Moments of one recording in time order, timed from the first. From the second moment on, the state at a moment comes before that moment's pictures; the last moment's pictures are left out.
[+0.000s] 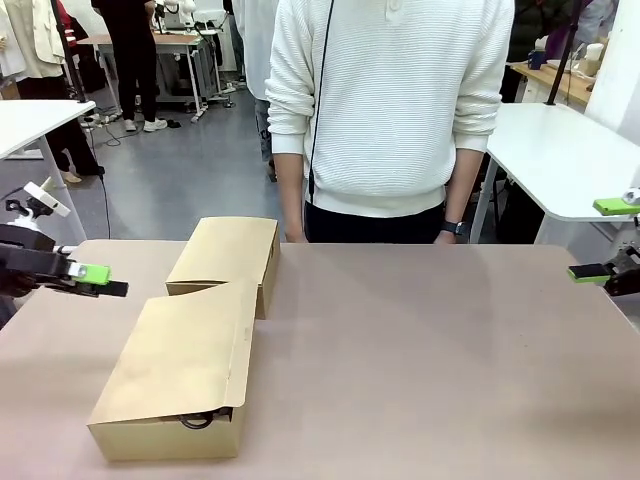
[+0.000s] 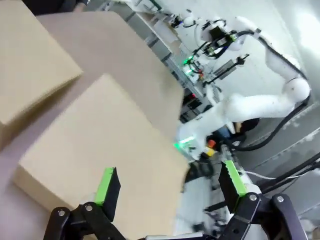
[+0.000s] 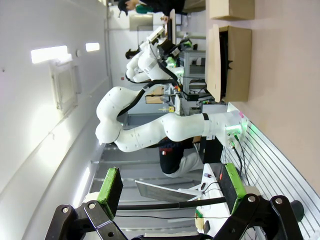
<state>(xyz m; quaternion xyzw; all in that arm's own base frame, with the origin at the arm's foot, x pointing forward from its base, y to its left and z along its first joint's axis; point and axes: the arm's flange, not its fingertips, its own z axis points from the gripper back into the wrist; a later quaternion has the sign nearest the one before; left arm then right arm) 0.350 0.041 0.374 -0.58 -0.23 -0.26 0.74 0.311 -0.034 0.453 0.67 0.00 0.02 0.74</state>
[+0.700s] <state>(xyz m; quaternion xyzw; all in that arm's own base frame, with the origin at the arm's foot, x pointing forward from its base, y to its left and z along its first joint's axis) 0.339 0.056 0.401 -0.65 -0.20 -0.17 0.71 0.311 -0.034 0.453 0.67 0.00 0.02 0.74</state>
